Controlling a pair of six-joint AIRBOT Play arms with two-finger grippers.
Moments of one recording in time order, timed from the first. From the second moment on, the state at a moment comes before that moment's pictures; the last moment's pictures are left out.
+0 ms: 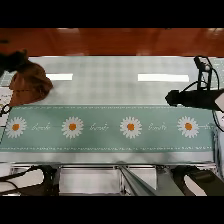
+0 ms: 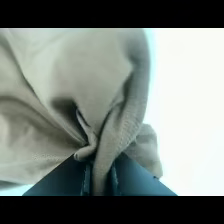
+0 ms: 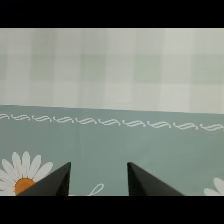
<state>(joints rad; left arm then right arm) 0.30 -1.35 1.50 1.16 -1.09 -1.38 0.14 -0.83 0.87 -1.45 1.02 1.71</state>
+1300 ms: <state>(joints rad) -0.60 -0.90 1.04 0.99 -0.77 -1.49 0.14 -0.57 0.86 -1.42 1.12 1.73</state>
